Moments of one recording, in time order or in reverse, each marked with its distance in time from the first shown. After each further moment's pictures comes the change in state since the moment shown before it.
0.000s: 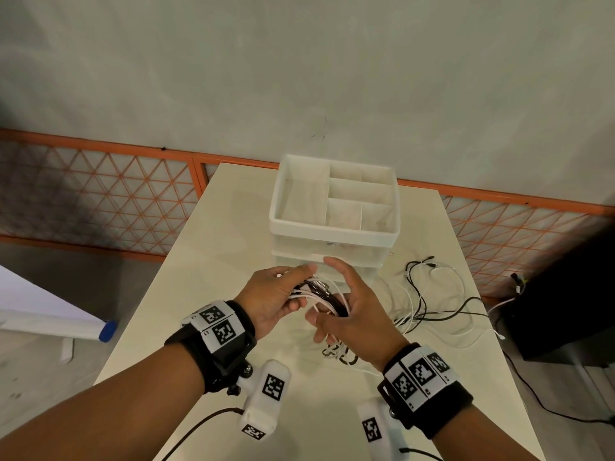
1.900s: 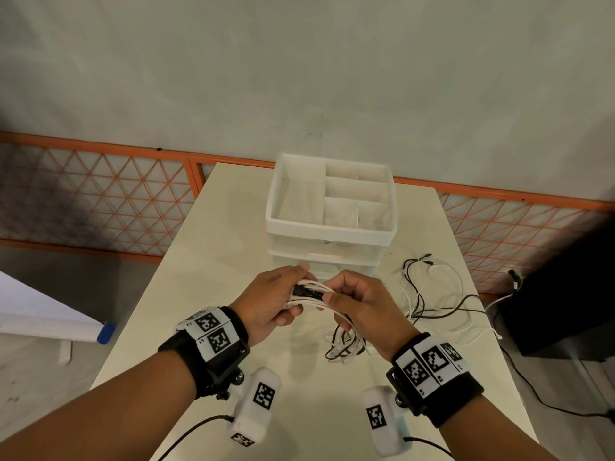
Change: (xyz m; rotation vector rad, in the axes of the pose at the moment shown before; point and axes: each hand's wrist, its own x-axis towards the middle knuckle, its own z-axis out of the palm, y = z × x) left_hand -0.007 -0.003 -0.002 0.124 -0.141 0.041; right_hand 0.005 -0.002 -0.016 0.036 0.047 -0.037
